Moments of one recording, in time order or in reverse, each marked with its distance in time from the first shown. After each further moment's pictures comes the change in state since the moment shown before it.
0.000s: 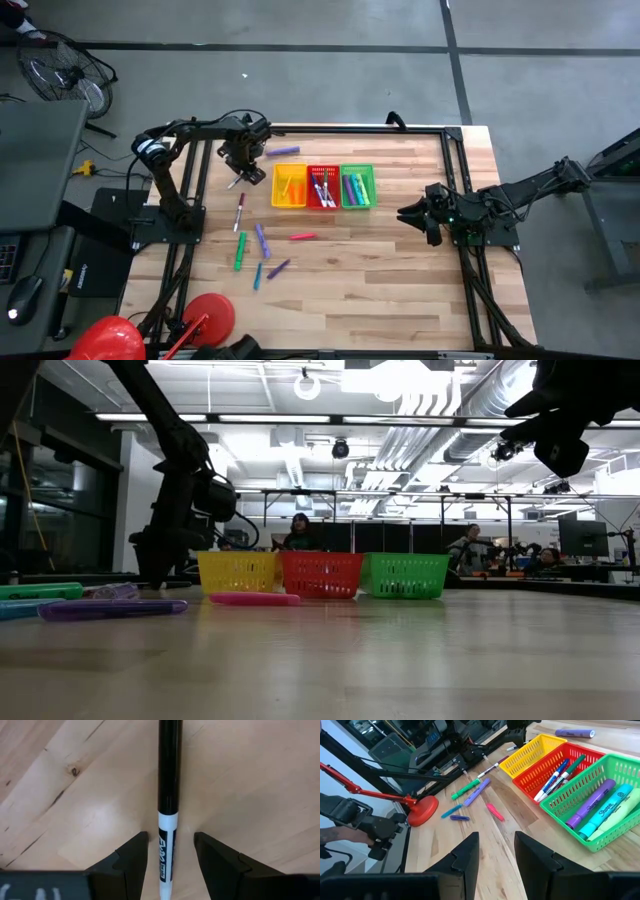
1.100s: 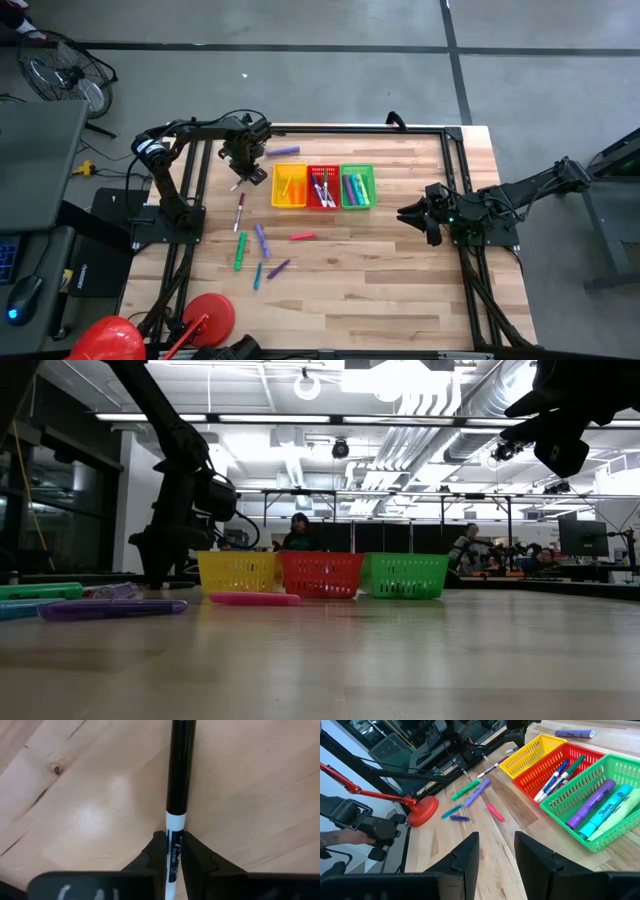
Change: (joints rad) left arm -0.001 0.000 -0.002 0.003 0.038 -0.023; right arm 0.000 0.000 0.000 0.000 0.001 0.000
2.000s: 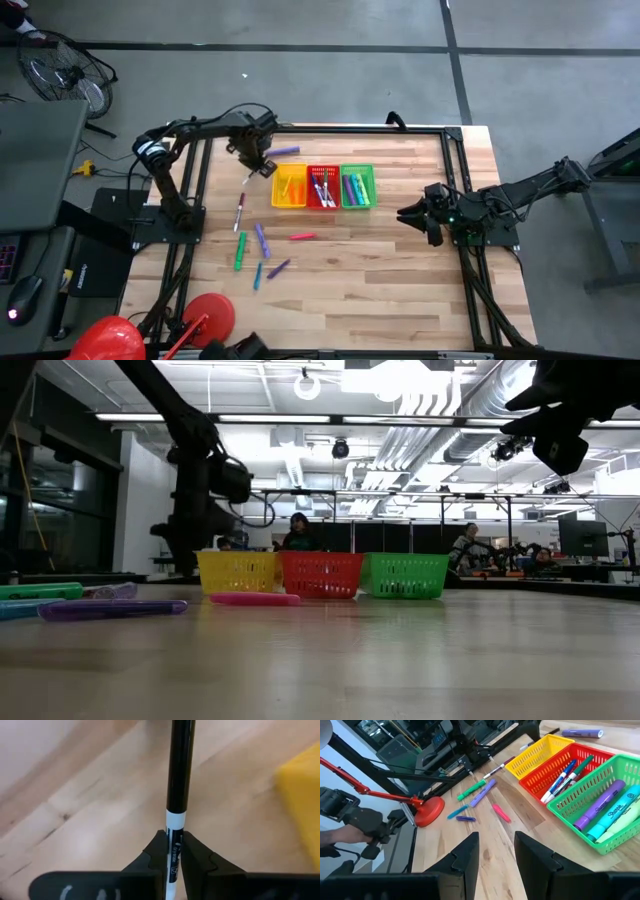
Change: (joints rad) left arm -0.032 -0.065 0.142 -0.011 0.000 -0.079; right arm 0.000 0.000 0.000 0.023 -0.020 -0.002
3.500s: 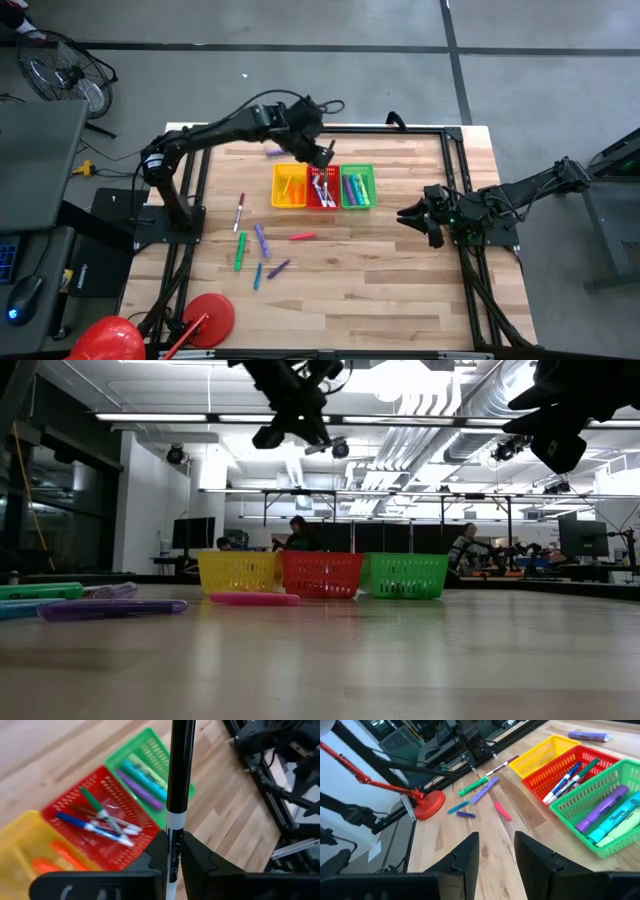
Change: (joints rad) left arm -0.418 -0.005 0.628 0.017 0.204 -0.481; right arm 0.000 0.000 0.000 0.000 -0.023 -0.061
